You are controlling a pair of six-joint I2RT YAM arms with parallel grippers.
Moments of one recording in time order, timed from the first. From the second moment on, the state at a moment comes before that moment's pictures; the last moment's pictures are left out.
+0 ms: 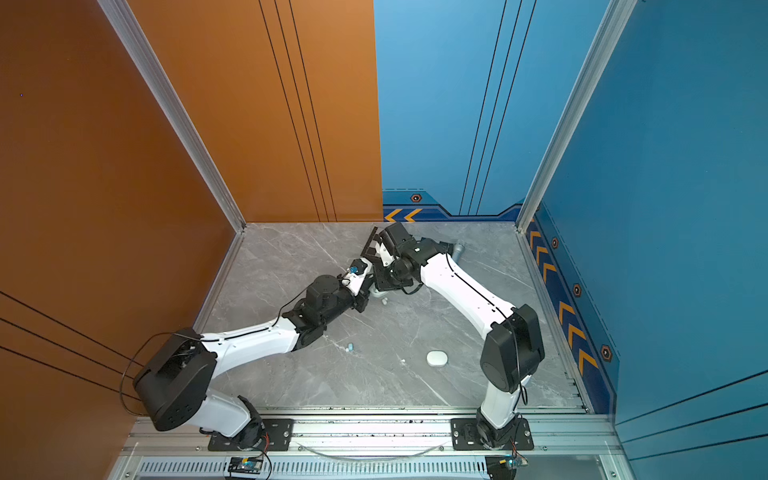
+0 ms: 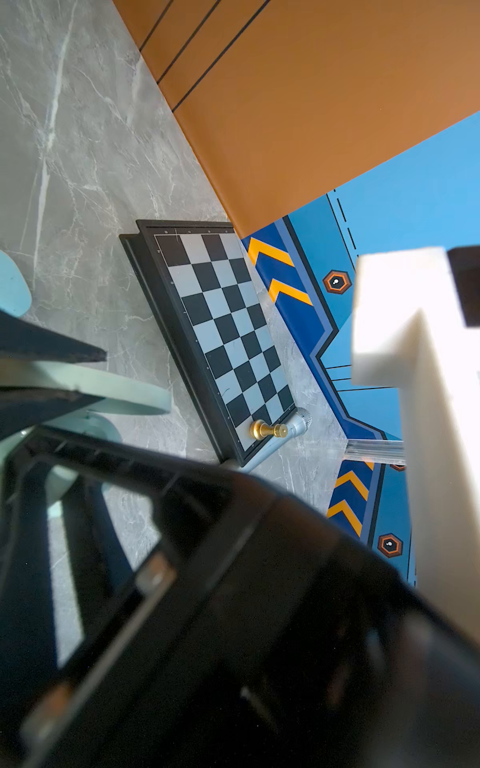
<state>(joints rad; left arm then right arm) -0.72 1.50 0.78 0.50 -0.05 0.08 0.62 1.75 1.64 -0.93 -0.22 0.39</state>
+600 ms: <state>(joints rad) -0.72 1.50 0.78 0.50 -0.05 0.08 0.62 1.75 1.64 -0.91 -0.22 0.40</state>
